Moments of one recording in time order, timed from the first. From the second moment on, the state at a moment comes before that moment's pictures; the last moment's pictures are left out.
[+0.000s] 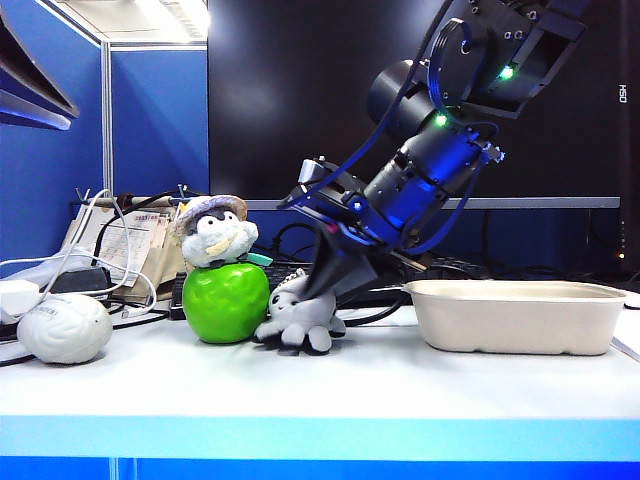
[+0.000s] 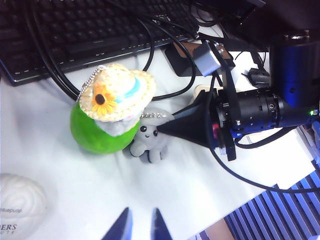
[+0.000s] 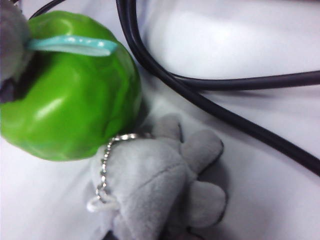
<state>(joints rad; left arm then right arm) -0.12 0.83 0.58 -0.24 0.61 -0.26 0.55 1.88 1.16 -0.11 -0.38 0.10</state>
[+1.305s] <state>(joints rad) -0.12 0.83 0.58 -0.24 0.63 -0.27 0.52 1.87 1.33 -0.36 -0.18 0.07</state>
